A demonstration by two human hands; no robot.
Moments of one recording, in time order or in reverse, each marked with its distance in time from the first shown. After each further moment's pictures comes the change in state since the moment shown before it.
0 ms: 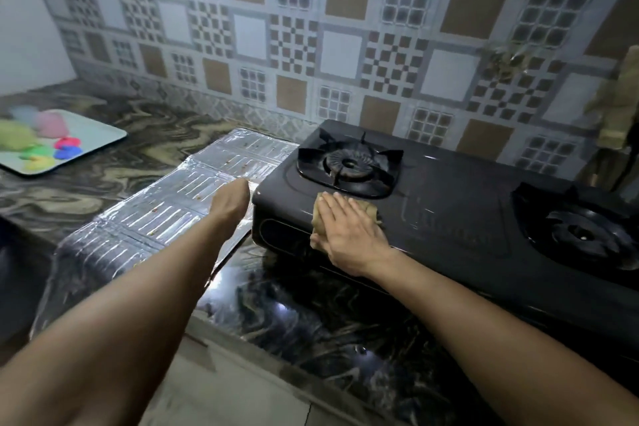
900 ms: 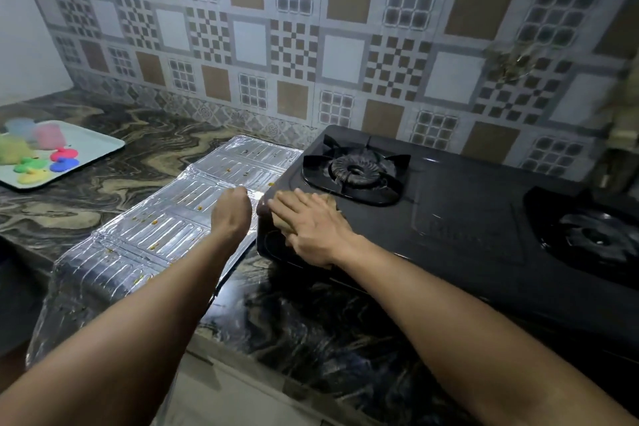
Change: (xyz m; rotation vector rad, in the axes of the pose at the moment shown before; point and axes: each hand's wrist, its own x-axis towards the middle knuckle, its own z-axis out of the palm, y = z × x) left_hand 0.027 -0.018 0.001 -0.044 0.078 0.101; right_hand 0.068 -0.039 0.004 0.130 -0.020 -0.138
